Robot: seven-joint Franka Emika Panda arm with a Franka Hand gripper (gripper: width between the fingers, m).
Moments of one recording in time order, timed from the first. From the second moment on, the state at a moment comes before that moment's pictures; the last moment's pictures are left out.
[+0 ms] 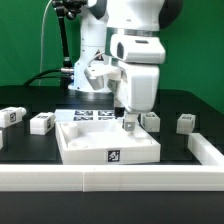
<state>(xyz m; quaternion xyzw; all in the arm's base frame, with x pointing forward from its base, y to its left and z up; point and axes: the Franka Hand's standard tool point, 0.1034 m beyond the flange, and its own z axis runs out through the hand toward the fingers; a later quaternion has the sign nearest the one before) 0.478 0.015 0.044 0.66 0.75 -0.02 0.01</state>
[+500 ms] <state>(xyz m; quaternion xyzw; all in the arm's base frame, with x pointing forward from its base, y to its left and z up) 0.421 -0.011 0.036 0.67 0.75 -0.02 0.00</state>
